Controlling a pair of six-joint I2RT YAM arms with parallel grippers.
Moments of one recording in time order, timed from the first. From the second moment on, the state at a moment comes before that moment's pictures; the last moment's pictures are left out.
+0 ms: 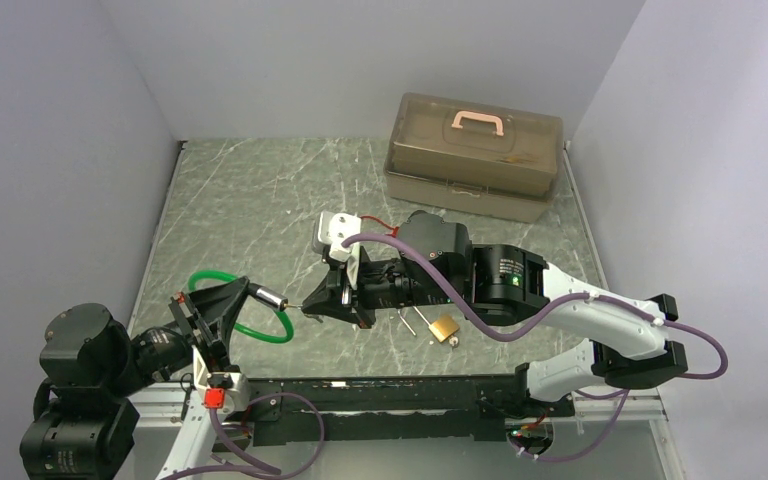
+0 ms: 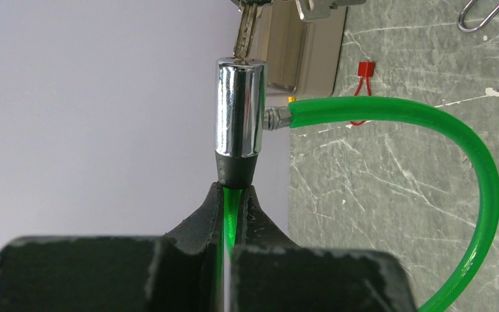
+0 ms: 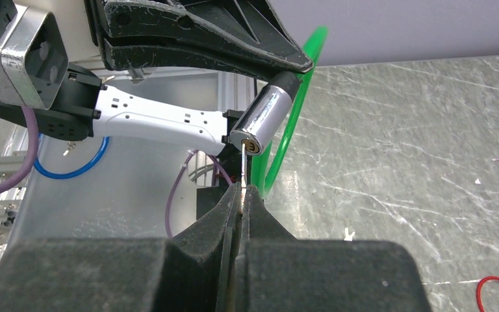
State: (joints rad) left arm -0.01 0.49 1.46 -1.26 0.92 1.50; right arm 1.40 1.36 1.74 -0.59 -0.15 0.03
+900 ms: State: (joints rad) left arm 0.03 0.44 1.40 -1.19 0.92 1.50; right arm 1.38 1.36 1.74 -0.61 -0.11 0.06
